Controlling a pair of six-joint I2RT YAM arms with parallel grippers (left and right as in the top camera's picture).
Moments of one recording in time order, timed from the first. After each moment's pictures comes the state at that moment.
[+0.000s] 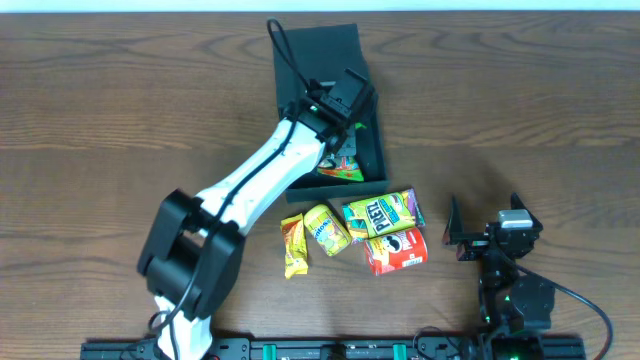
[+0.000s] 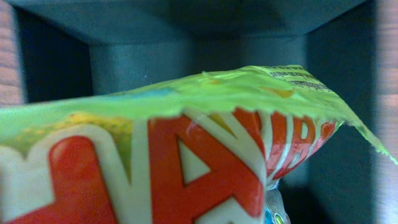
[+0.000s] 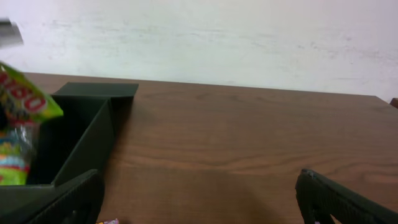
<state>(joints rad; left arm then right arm) -0.64 1.98 1.57 -0.81 -0.16 -0.65 0.02 0.01 0.01 -0.07 -0.01 -0.03</state>
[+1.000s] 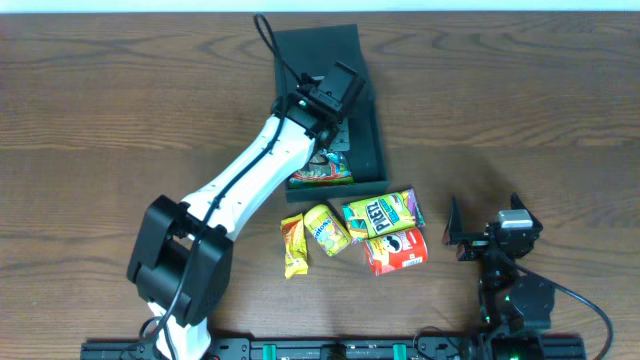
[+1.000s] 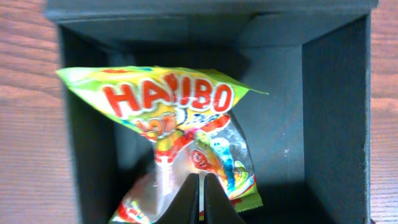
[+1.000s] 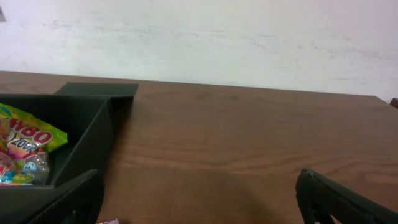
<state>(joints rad) -0.62 1.93 1.58 -0.84 -0.14 -0.62 0.02 0.01 0.01 -0.07 -0.01 -0.03</state>
